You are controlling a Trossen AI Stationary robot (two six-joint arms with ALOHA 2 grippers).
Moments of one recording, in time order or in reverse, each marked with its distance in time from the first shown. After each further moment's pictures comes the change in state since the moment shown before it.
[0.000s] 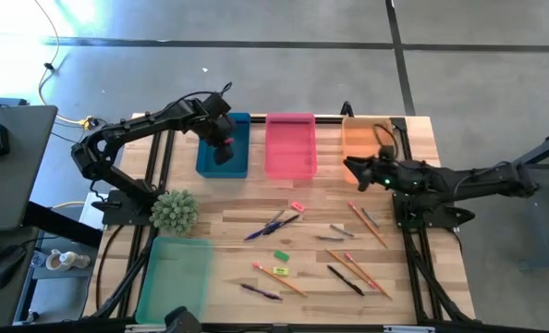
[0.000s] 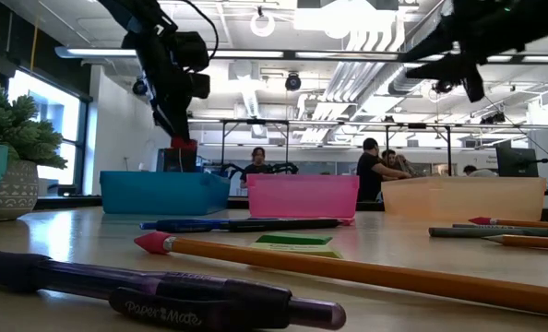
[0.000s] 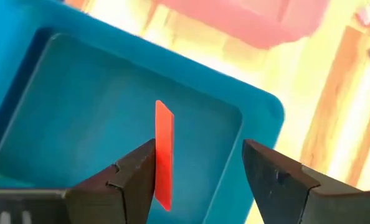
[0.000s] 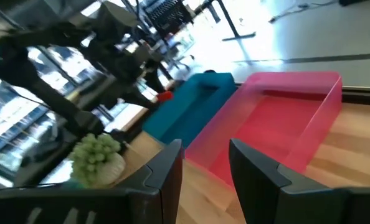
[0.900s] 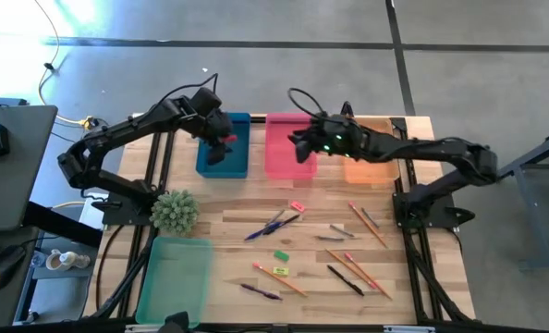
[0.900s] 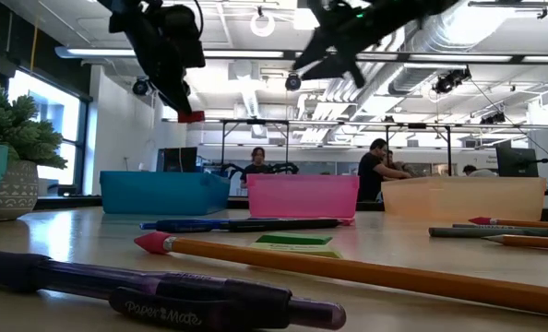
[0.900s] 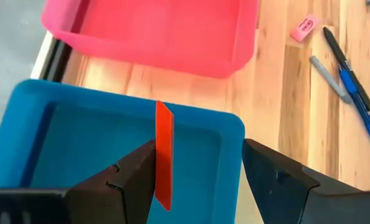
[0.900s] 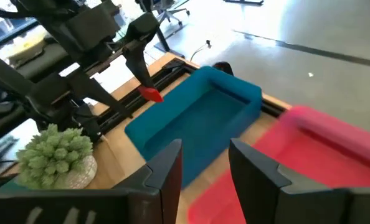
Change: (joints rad) left arm -0.001 -0.140 0.000 0.023 0.094 0.179; right arm -0.315 0.835 0.671 0.001 -0.397 -0.256
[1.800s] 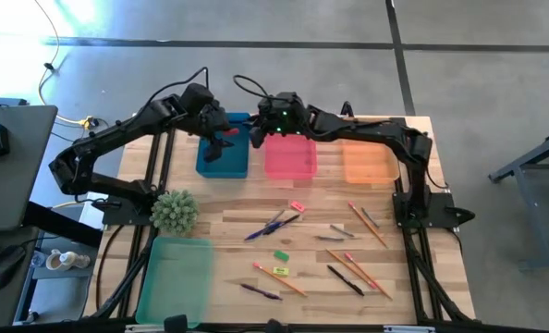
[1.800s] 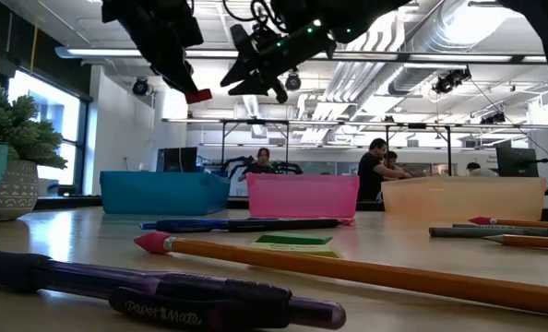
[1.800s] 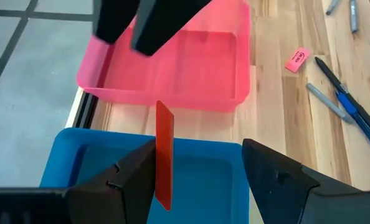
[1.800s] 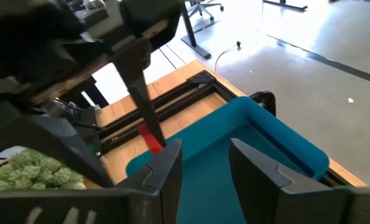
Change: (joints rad) left arm -0.013 -0.077 0.000 0.081 0.019 0.047; right arm -0.075 0.518 0.544 0.000 -0.194 -0.154
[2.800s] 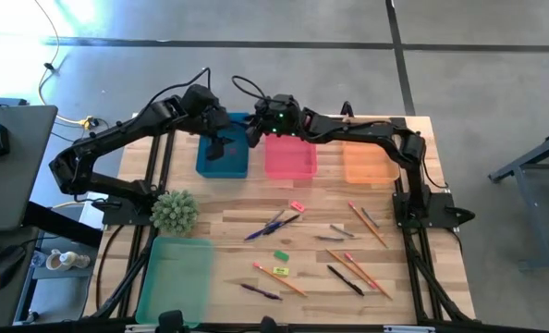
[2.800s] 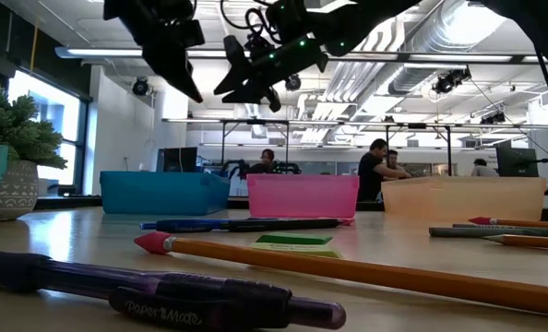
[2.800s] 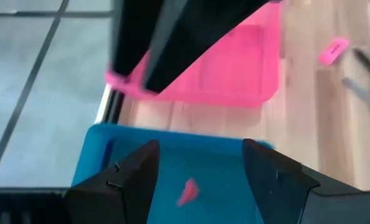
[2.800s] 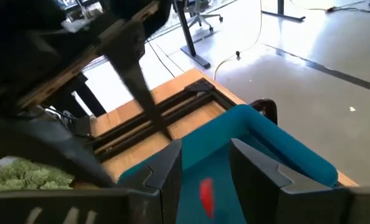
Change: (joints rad) left arm -0.009 0.000 0.000 0.019 -0.156 0.008; right arm 0.000 0.060 0.002 0.102 0.010 0.000
